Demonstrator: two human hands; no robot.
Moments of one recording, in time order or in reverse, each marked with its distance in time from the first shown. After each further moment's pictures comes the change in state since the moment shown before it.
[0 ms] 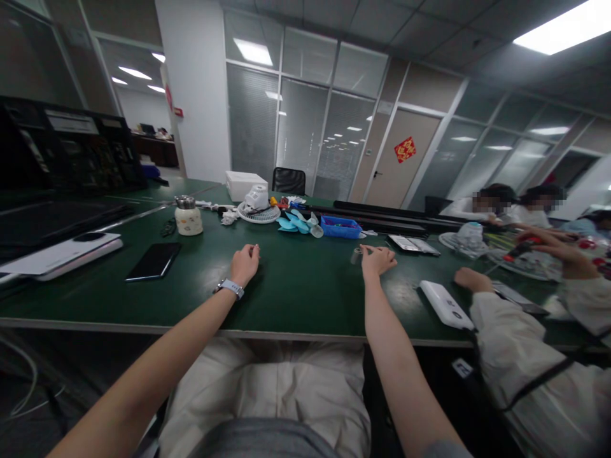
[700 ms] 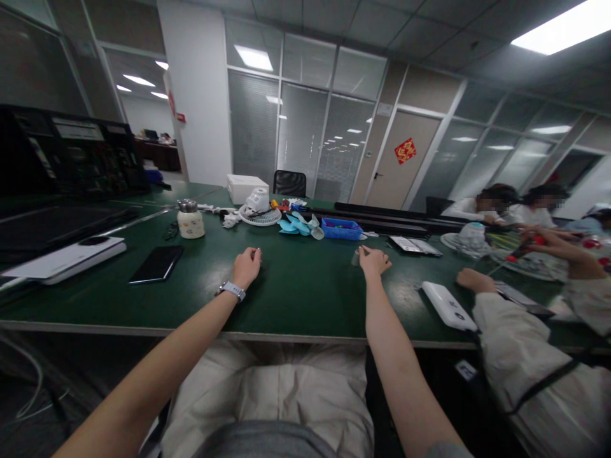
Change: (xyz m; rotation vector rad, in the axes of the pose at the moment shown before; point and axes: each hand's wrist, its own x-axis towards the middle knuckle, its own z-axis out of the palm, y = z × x) left_hand -0.001 0.000 0.001 0.043 -0.037 -0.013; right_hand 0.001 -0.009 -0.007 -0.064 -0.308 0.067
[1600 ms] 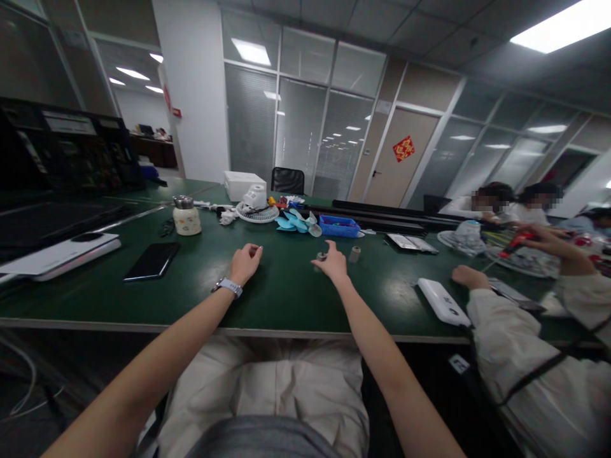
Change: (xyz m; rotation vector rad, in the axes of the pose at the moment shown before) left_hand -0.002 0.004 0.000 -0.035 -0.008 0.061; right_hand -0.083 -0.070 -0.016 0.113 -0.332 -0.442
